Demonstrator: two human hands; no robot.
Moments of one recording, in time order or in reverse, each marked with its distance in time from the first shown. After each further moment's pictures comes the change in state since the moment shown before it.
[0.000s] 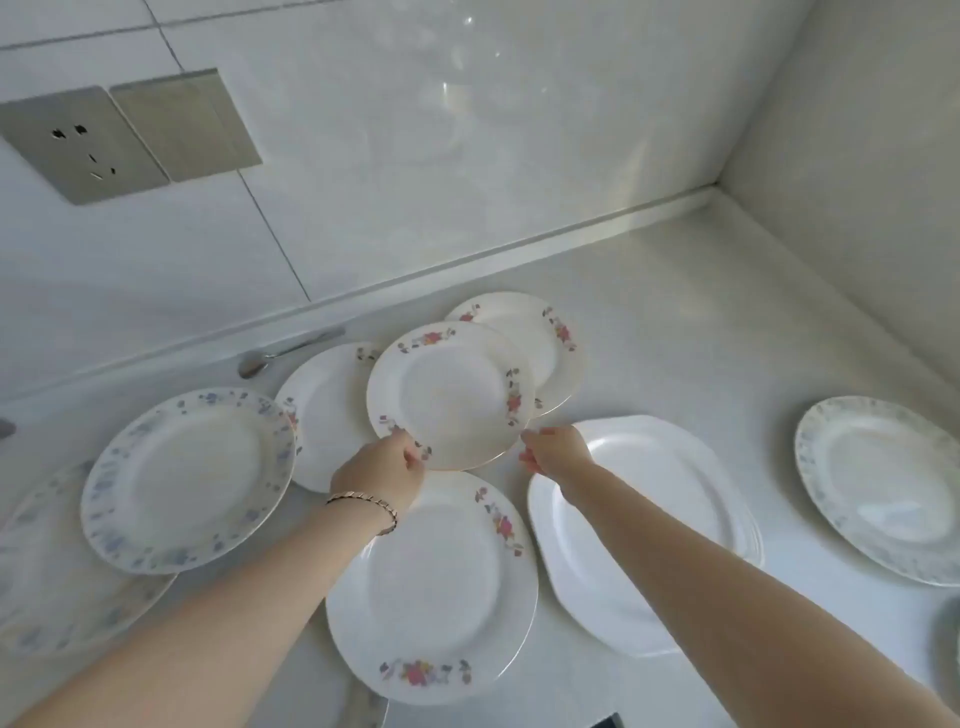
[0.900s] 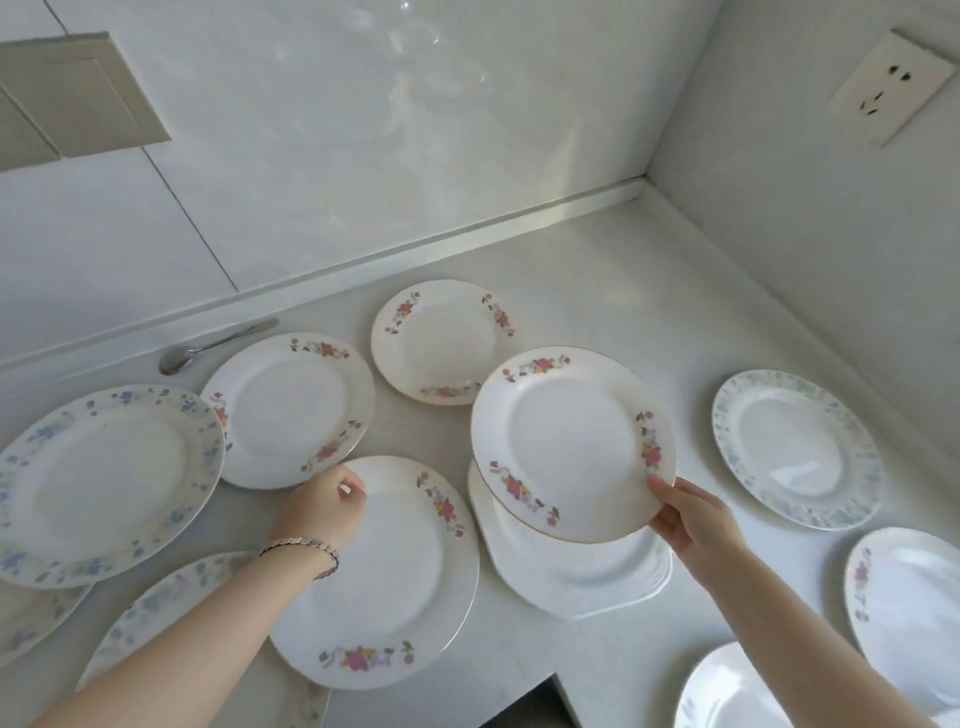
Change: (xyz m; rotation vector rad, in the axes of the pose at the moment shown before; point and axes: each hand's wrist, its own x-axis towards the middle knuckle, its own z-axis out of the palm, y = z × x) left_hand -0.026 -0.015 0.037 -0.368 -0.043 -0.168; right_hand -0.083 0.087 -0.171 0.659 0.222 0.031
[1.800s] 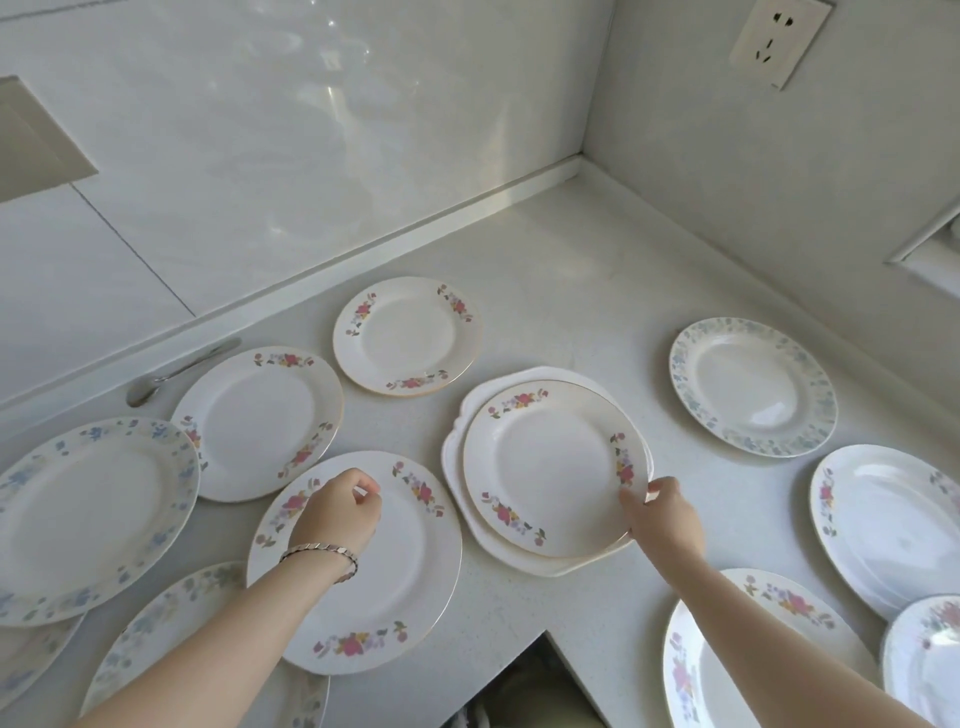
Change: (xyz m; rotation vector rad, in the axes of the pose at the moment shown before) left_hand -0.024 0.012 0.030 0.077 -0.040 0.120; right_hand 0.003 0.061 -0.029 -0.970 0.341 -0.107
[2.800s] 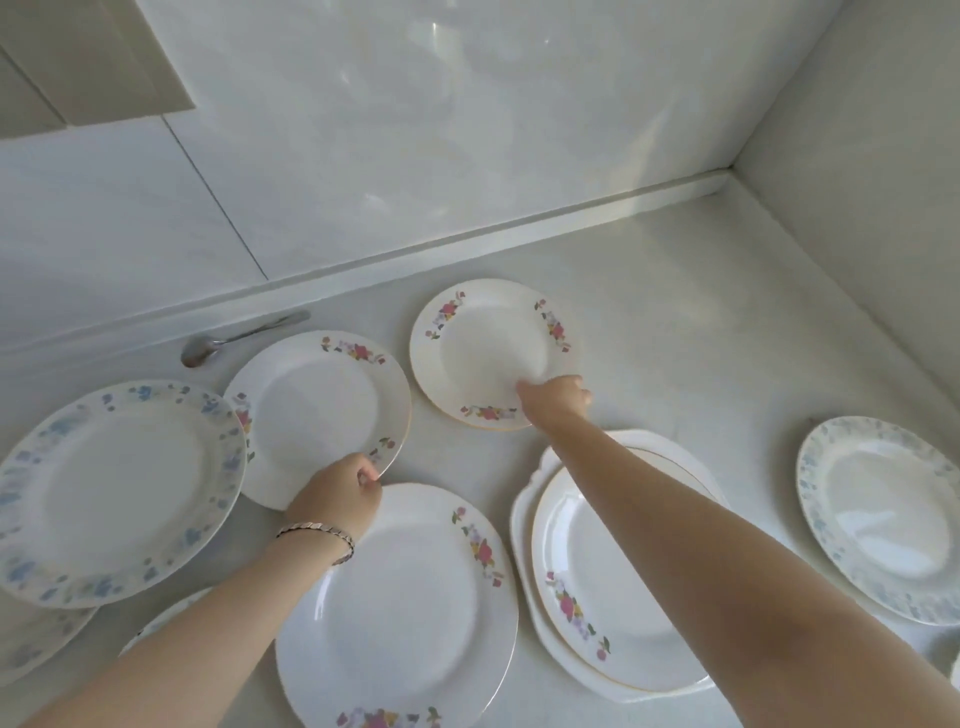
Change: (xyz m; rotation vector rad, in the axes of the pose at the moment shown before) left_hand 0.085 -0.020 -0.049 0.020 -0.001 -0.164; right_hand 0.025 -0.273 0.111 0.030 -0.246 -0.112
